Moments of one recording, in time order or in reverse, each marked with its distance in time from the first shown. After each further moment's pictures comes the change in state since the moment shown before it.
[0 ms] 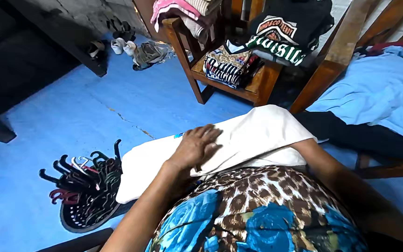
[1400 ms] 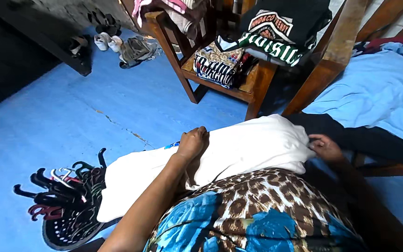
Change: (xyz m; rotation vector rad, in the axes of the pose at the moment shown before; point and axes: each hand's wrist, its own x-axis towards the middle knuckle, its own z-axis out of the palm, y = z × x) left_hand 0.069 -0.019 0.032 -0.006 -0.155 -0.416; right_hand 0.042 0.204 0.051 0.591 0.340 0.051
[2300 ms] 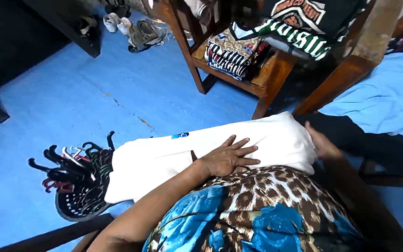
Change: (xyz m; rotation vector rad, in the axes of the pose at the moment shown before) left_hand -0.038 0.045 0.027 -0.088 -0.300 0.857; right_hand 0.042 -0.041 0.060 0.434 -0.260 0.308
